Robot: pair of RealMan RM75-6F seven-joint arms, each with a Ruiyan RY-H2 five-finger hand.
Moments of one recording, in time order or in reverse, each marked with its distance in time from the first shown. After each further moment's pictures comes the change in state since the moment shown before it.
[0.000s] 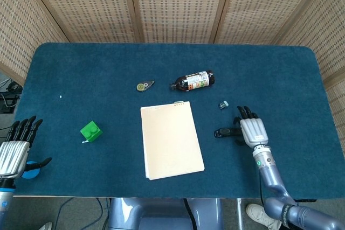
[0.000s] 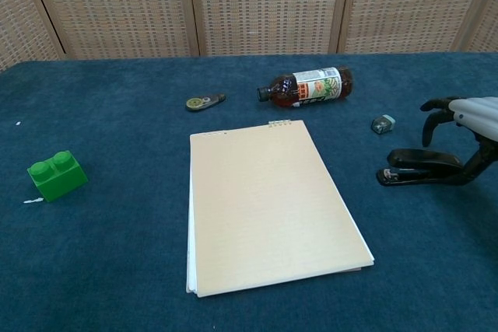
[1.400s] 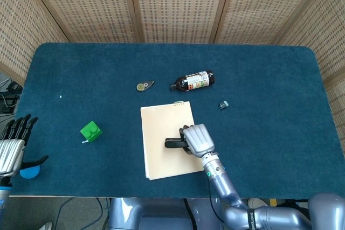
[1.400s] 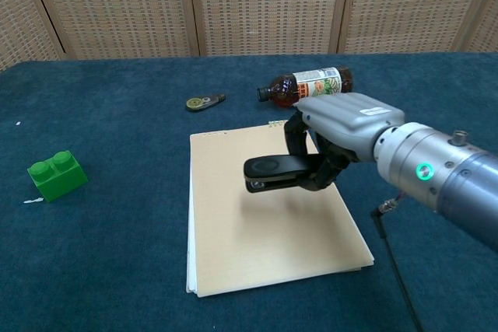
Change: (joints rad) left arm -0.002 0.010 -0.014 0.019 -0.030 -0.002 -0.053; right arm 0.187 -0.209 0.018 -0.338 0.144 0.118 -0.401
